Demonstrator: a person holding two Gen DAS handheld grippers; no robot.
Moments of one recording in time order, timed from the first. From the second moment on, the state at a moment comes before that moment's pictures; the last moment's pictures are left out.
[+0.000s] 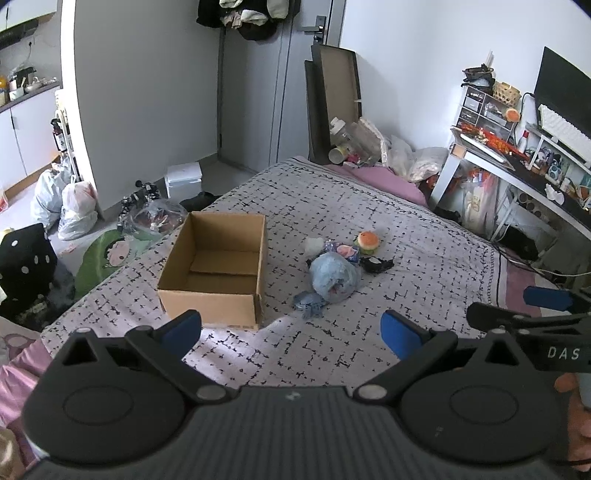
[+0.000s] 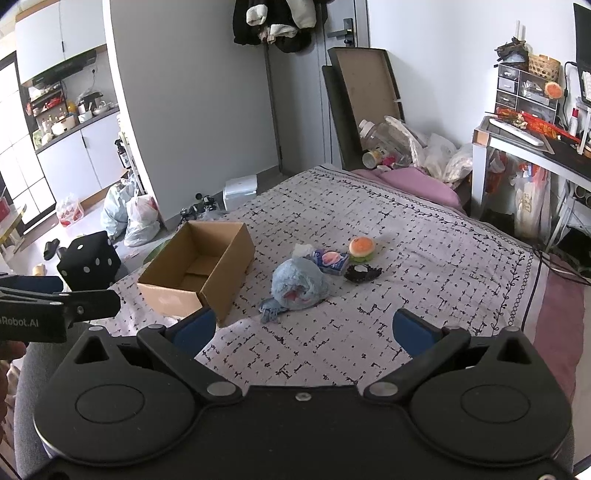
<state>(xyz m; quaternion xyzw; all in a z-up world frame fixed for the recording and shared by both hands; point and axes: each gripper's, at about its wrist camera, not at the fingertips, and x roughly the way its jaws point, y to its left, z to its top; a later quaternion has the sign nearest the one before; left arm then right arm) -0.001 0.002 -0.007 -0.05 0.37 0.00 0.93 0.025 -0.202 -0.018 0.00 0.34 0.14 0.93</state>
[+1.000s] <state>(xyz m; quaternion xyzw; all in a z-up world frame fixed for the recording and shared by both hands) -0.007 -0.001 0.001 -0.05 0.35 -0.01 0.93 0.025 -0.206 -0.020 0.01 0.35 0.15 0.93</state>
